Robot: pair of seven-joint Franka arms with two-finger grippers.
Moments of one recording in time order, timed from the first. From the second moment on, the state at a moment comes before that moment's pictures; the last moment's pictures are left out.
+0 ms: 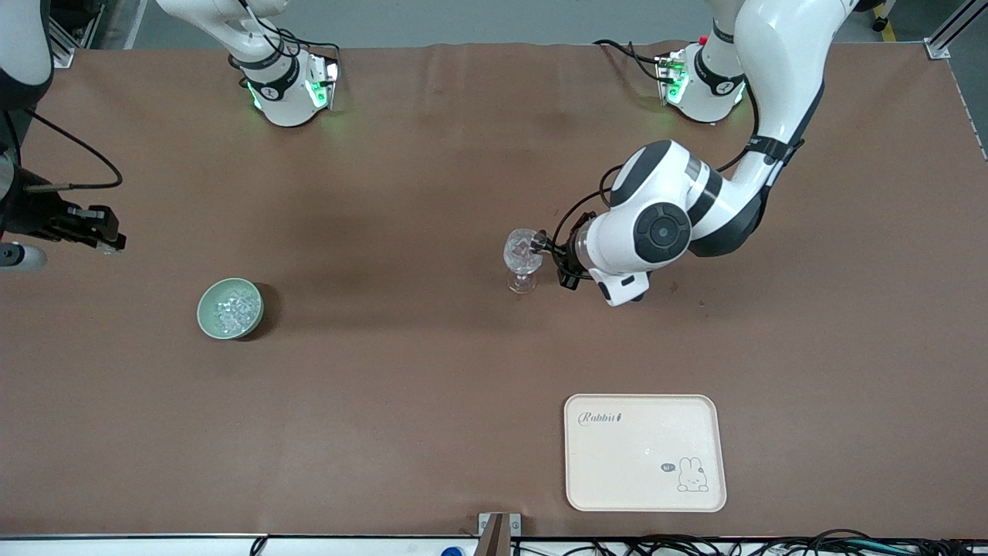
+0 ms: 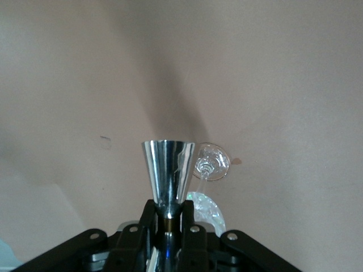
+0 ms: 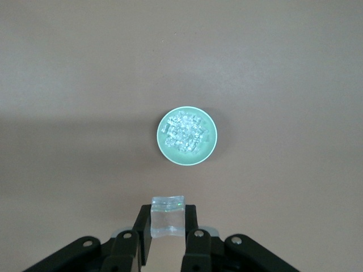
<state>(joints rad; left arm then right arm) -0.18 0.52 -0.47 -1.59 -0.13 1.92 -1.81 0.03 0.04 -0.10 -1.64 0.03 1.62 -0.08</state>
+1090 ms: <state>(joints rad) -0.23 0.49 -0.47 -1.59 0.00 1.92 -1.96 0.03 -0.08 -0.11 -1.78 0.02 1.65 -0.08</state>
